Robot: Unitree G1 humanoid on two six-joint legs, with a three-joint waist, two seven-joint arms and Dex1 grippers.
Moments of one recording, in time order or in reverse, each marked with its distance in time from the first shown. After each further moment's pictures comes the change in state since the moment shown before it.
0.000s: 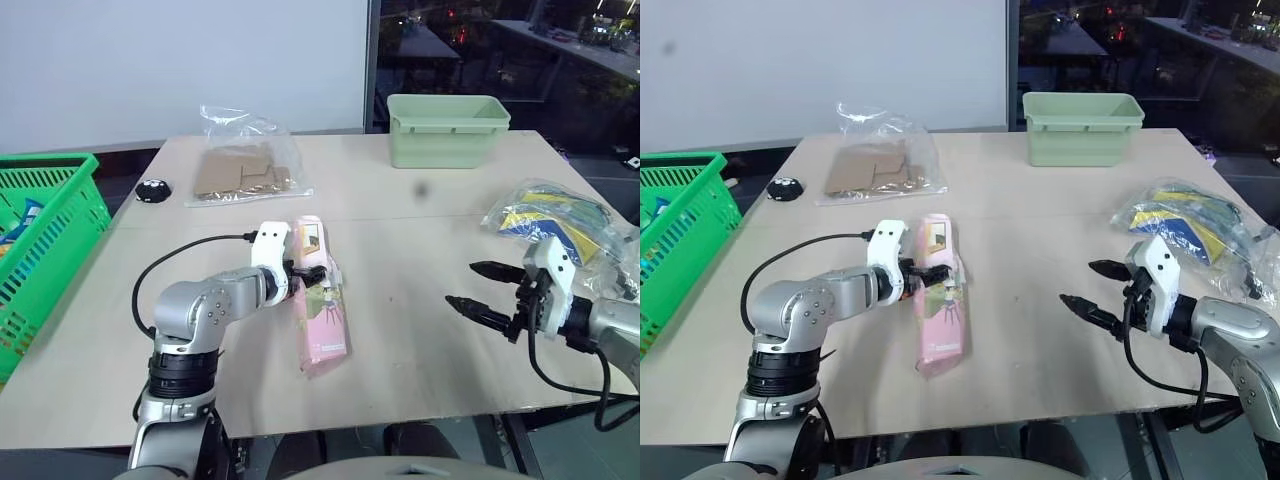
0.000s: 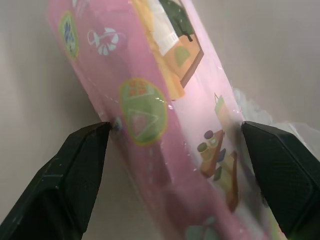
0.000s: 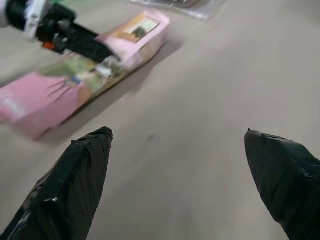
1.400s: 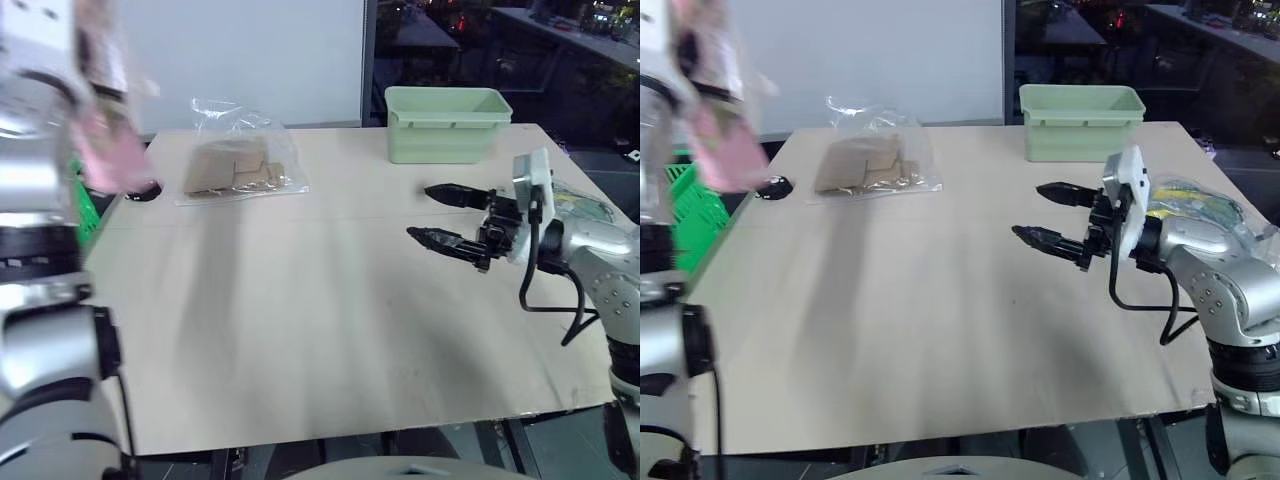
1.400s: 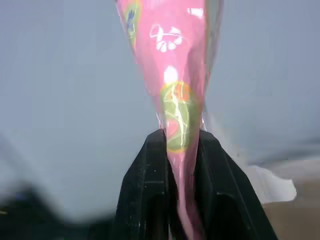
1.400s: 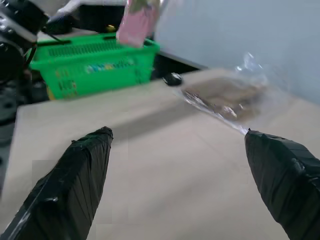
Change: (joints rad) left arm -0.576 0.717 -0.004 0.648 0.661 -0.981 -0.174; right arm -0.552 0.137 0.169 0.205 0.119 -0.022 0.077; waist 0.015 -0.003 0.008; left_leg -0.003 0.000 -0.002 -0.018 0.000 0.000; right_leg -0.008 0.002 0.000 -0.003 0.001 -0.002
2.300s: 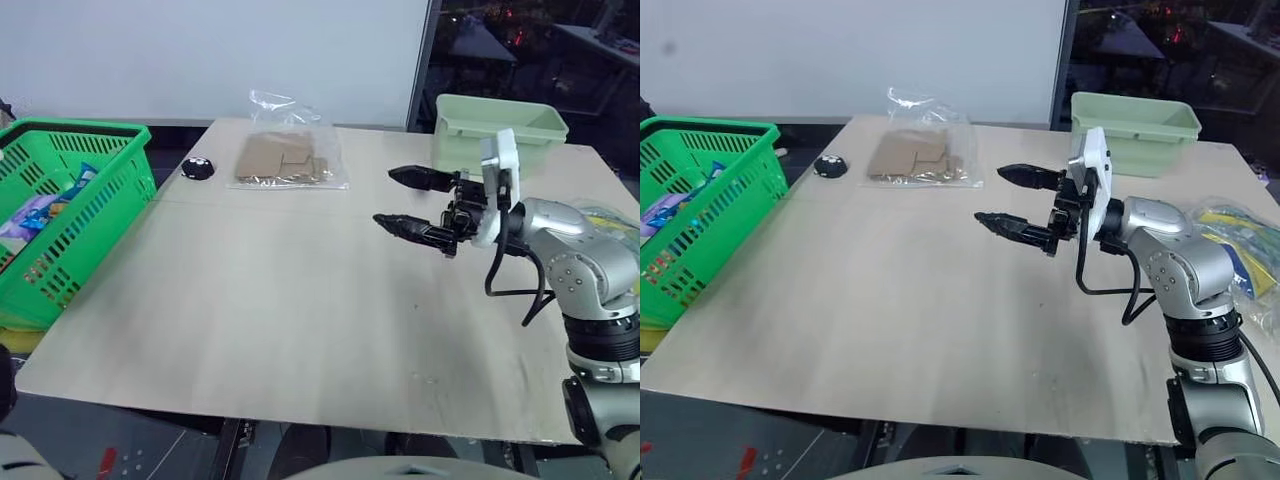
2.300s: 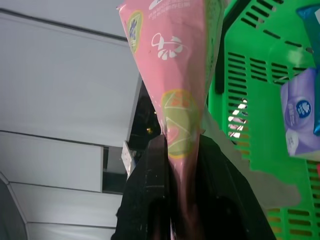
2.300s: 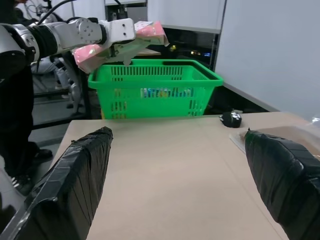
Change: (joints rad) left arm 0.054 0.221 -0.191 0.775 0.386 -0.457 0.040; right arm -0.091 0.115 0.070 0.080 -0.069 -0.091 0.027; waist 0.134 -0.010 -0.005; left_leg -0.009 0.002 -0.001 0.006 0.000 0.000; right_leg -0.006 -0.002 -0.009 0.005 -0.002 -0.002
